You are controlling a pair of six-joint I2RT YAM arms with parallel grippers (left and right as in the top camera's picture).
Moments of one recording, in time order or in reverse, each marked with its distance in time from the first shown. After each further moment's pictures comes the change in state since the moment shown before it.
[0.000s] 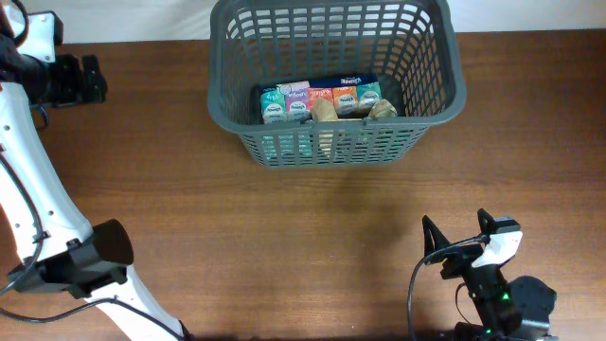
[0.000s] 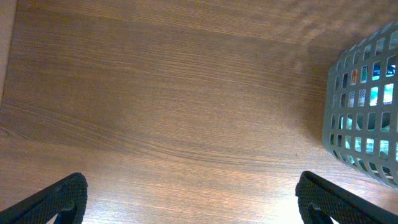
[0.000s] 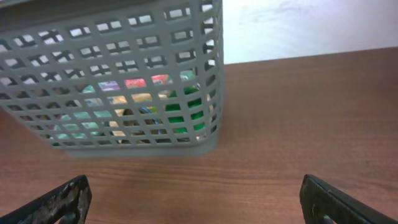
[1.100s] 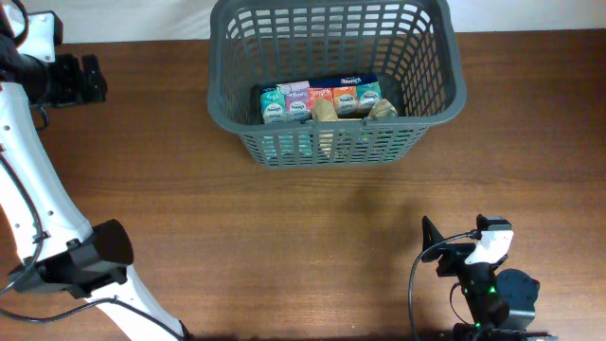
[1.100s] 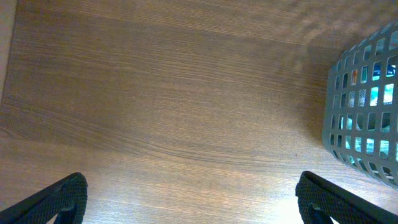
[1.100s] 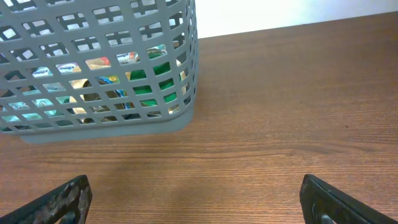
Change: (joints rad) left arm 0.000 0.000 0.000 0.000 0.000 0.000; right arm 0.070 -0.002 -0.088 0.010 0.155 0.000
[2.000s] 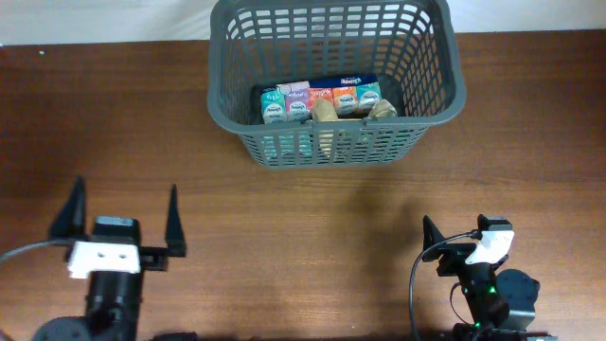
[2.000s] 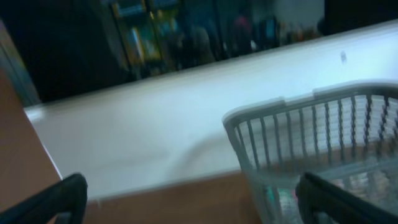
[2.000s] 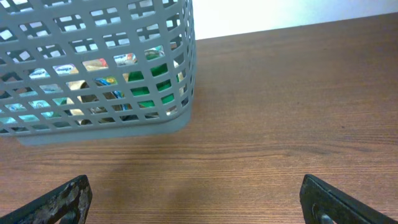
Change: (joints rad) left arm -0.307 -1.691 -1.790 1.271 -0.004 0.005; right arm 0.000 -0.003 0.000 0.001 0.011 0.000
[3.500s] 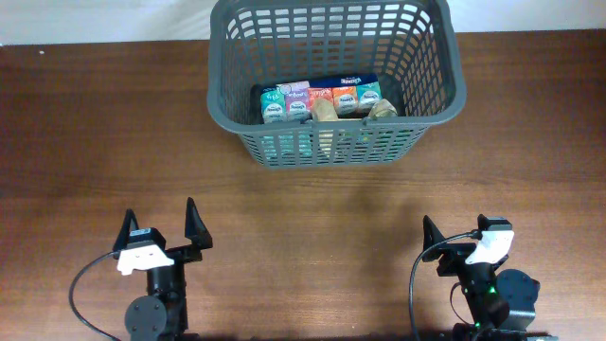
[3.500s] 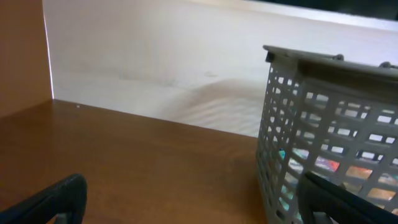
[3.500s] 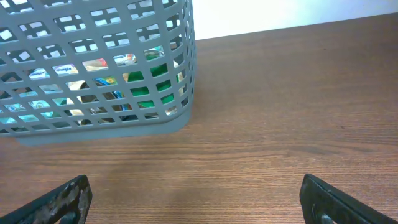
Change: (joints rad) left arm -0.078 -0.366 -0.837 0.457 -0.271 -0.349; right arm 0.000 -0.001 0.000 0.000 0.000 0.000
